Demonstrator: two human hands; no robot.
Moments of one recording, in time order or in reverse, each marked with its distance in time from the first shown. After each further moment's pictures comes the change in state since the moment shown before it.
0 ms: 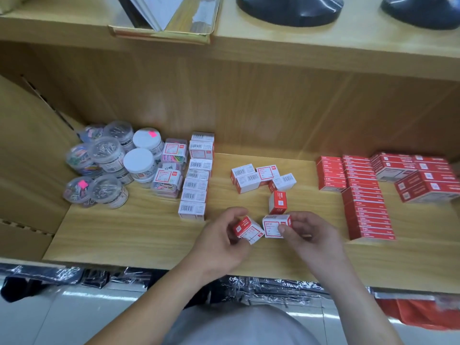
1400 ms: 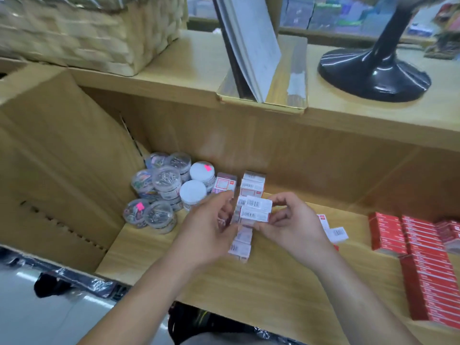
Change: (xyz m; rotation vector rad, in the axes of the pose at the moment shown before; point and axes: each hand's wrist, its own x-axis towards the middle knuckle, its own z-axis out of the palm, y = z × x) left_hand 0.028 0.040 -0.129 0.397 0.352 0.269; right_hand 0.074 -0.107 0.104 -0.155 -0.265 -0.189
